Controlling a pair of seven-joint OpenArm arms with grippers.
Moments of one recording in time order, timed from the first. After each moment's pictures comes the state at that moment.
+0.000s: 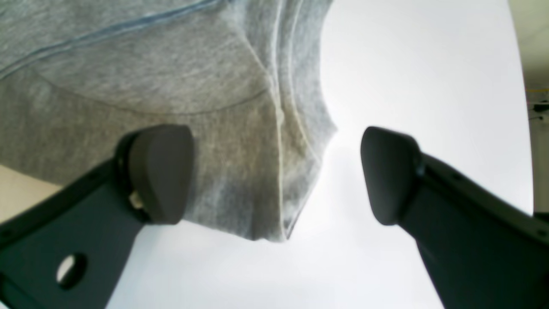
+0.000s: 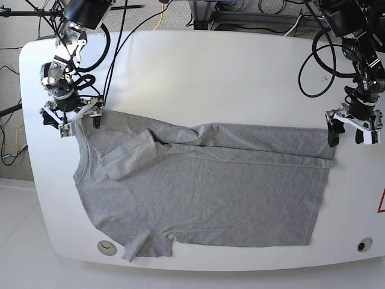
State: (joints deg) left arm 3.0 -17.3 -33.7 79.8 -20.8 -31.0 27.4; right arm -4.2 7.0 31.6 85.7 -5.9 32.6 -27.7
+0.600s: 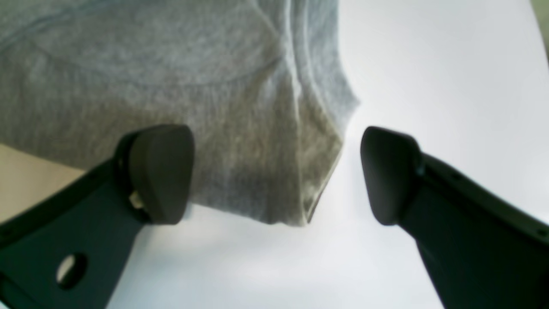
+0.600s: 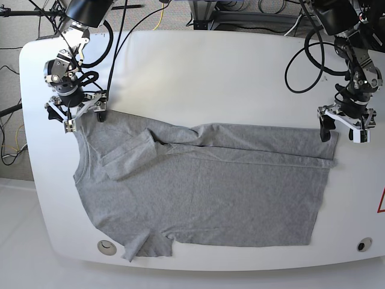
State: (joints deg) left arm 2.4 -14.1 -33.2 80.2 -12.6 -31.3 27.3; right arm -4.6 6.4 31.4 83.2 -6.0 32.6 -27.9
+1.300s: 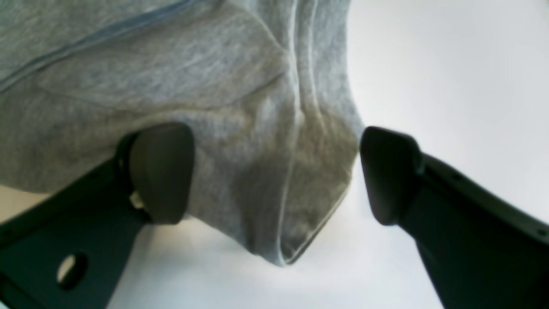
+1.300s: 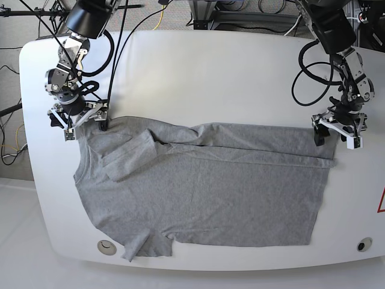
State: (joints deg) left arm -5.8 -13.9 -32.7 64.9 -8.6 -31.1 23.4; right arm 0.0 6.9 31.6 76.7 -5.4 32.6 -26.7
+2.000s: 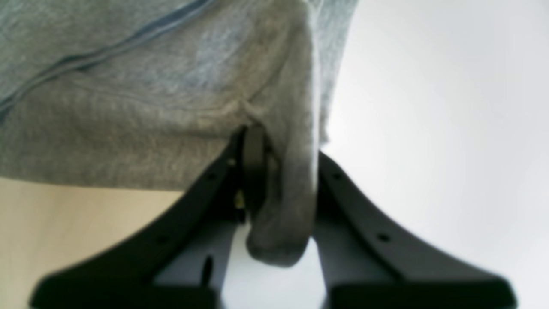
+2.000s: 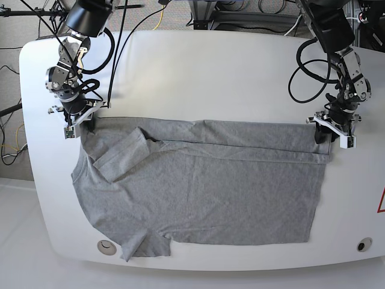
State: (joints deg) left arm -5.2 -13.8 -31.2 64.0 -8.6 -34.8 21.8; right arm -0.8 6.9 31.5 75.9 -4.6 32.9 -25.3
